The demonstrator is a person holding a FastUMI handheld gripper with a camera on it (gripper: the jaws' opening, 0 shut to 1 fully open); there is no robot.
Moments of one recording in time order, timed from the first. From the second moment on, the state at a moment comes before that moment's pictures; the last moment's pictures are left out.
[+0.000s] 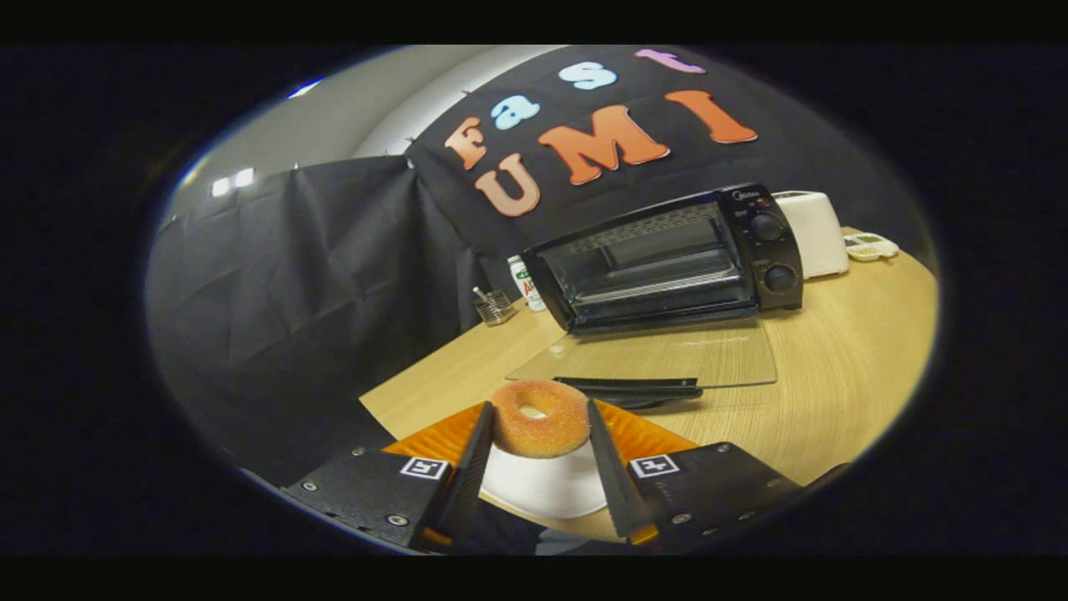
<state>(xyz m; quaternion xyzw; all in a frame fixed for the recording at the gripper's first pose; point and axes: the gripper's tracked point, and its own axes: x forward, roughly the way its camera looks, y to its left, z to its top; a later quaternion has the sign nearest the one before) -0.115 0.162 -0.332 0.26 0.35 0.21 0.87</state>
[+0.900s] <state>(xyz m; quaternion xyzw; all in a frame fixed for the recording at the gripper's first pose) 0.041 0.129 -0.362 0.42 0.32 0.04 0.85</state>
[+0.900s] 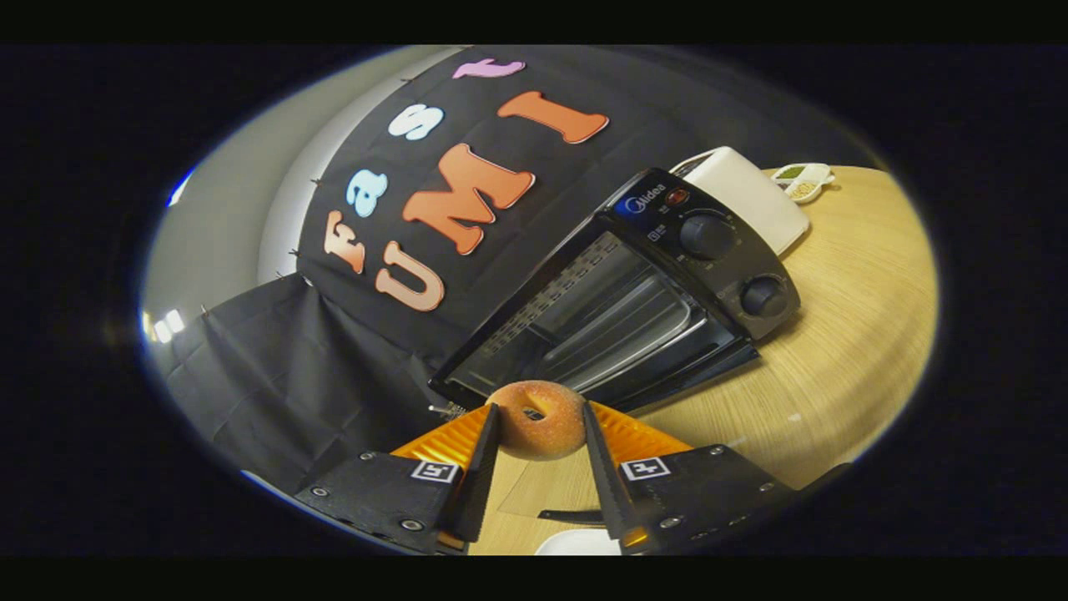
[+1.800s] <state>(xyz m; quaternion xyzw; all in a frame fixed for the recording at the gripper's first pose) 0.136 0.096 -0.423 0.32 0.32 -0.03 0.89</state>
